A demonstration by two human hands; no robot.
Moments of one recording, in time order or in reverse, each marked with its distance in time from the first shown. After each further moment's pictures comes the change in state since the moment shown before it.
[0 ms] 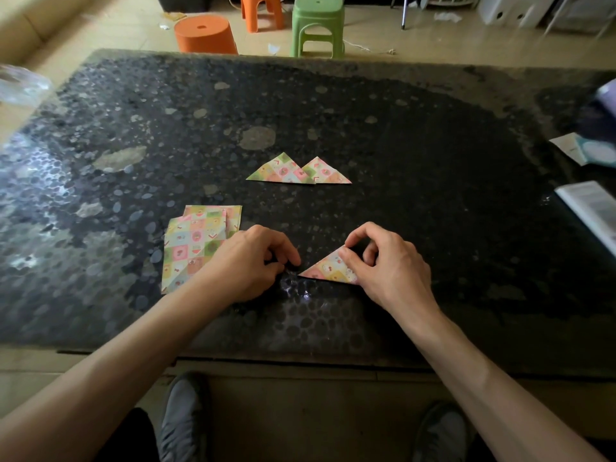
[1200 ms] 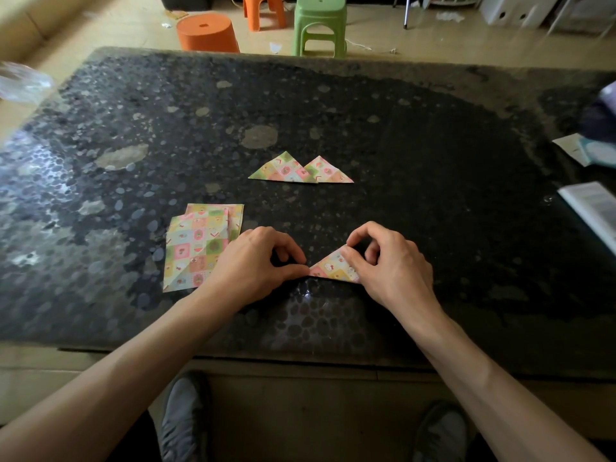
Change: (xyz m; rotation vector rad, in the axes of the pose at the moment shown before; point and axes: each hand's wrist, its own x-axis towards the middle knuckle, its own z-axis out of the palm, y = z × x) left_hand -0.001 0.000 0.012 -0.045 0.137 0.020; right_hand 0.000 -0.001 0.000 -0.012 -0.003 0.004
